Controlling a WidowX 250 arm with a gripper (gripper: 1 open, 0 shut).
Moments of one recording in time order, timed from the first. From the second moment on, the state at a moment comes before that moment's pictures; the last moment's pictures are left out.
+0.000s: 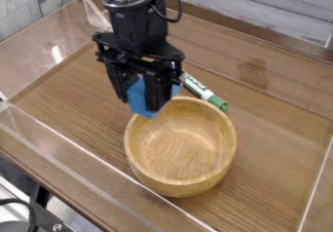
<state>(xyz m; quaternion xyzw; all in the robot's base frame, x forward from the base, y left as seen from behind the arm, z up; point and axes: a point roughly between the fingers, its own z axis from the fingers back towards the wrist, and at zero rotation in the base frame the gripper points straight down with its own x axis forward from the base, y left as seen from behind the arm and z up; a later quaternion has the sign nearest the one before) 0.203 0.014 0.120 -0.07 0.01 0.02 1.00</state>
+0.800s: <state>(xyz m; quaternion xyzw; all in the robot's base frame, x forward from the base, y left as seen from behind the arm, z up) 0.211 0.036 0.117 -0.05 0.00 0.04 1.00</state>
